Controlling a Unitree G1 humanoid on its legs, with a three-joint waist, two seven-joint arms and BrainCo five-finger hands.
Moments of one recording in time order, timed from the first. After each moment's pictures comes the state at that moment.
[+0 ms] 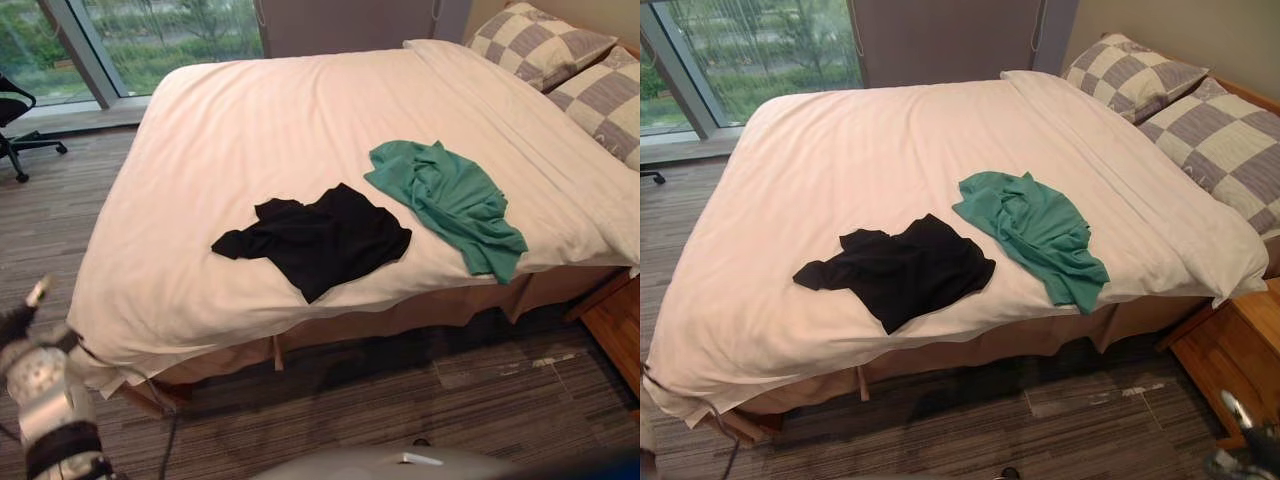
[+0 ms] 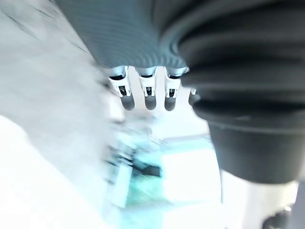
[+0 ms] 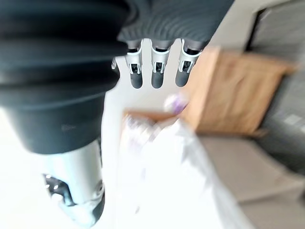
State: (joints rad) left arm -0.06 0.57 0.65 0.37 -0.32 -0.33 0.23; right arm 0.24 -0.30 -0.77 0.35 0.34 -0.29 0.00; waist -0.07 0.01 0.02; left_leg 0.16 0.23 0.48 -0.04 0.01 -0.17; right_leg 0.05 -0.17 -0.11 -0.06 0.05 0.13
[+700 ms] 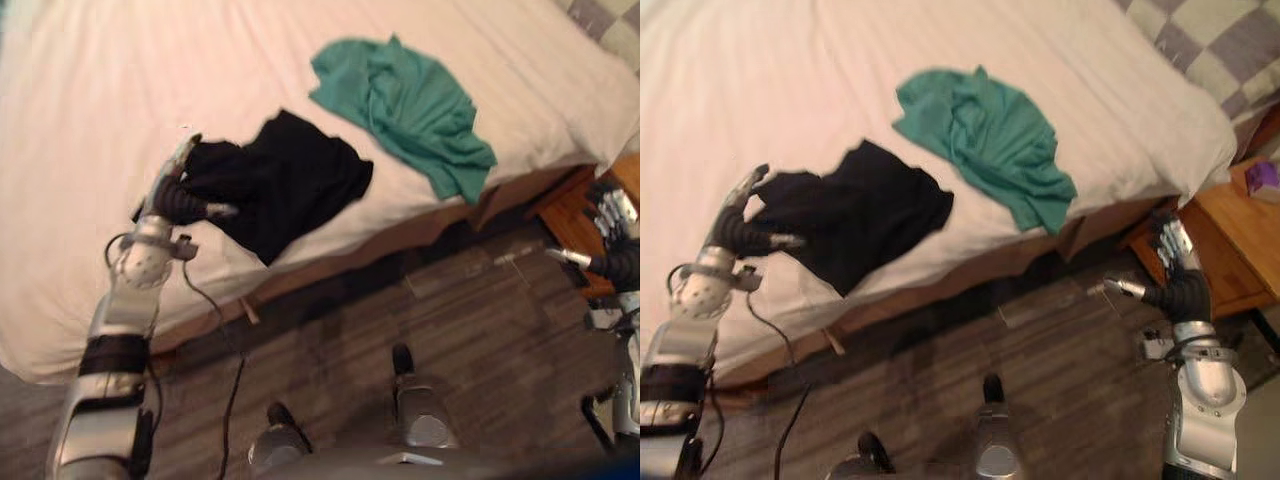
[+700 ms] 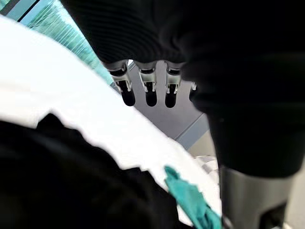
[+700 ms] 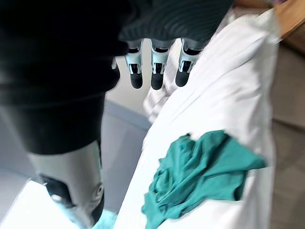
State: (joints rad) left arm -0.45 0.59 0.12 0.39 0.22 -0.25 0.04; right arm 0.05 -0.38 -0.46 -0.22 0.18 -0.19 0.22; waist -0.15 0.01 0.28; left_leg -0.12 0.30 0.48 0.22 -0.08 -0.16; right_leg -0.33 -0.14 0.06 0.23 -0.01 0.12
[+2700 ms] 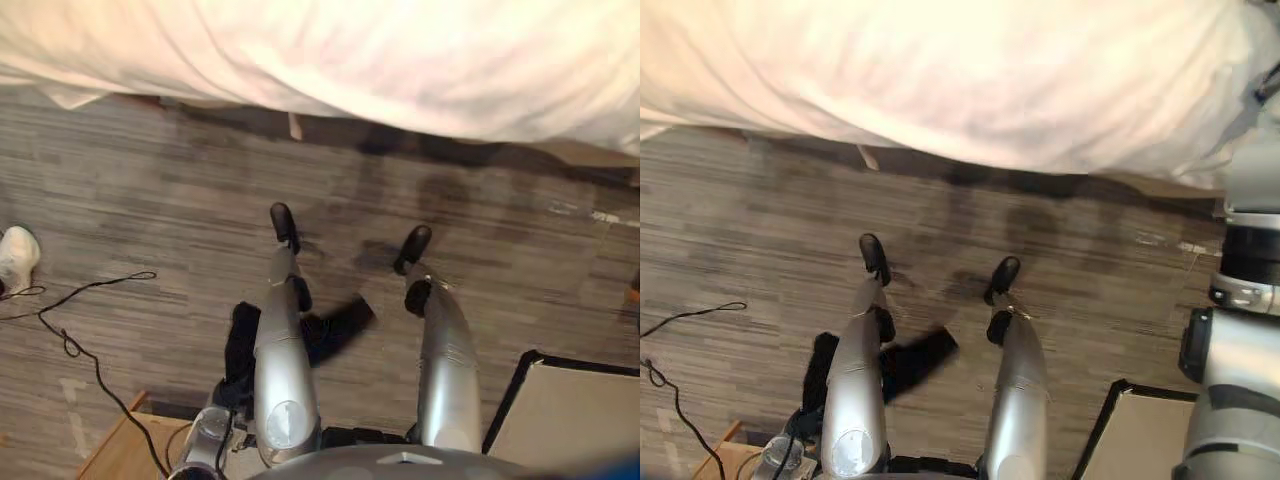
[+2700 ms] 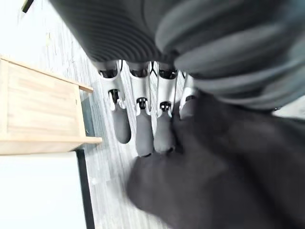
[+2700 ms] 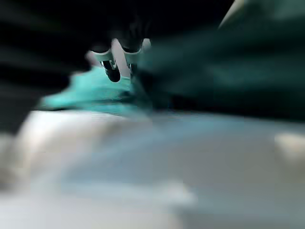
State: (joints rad) left arm 0.14 0.20 0.09 0.74 0.36 0.16 0.10; right arm -1.01 -0.89 -0.19 0.25 -0.56 0.64 -0.16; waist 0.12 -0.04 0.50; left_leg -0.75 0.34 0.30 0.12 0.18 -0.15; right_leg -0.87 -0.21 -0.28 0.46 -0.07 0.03
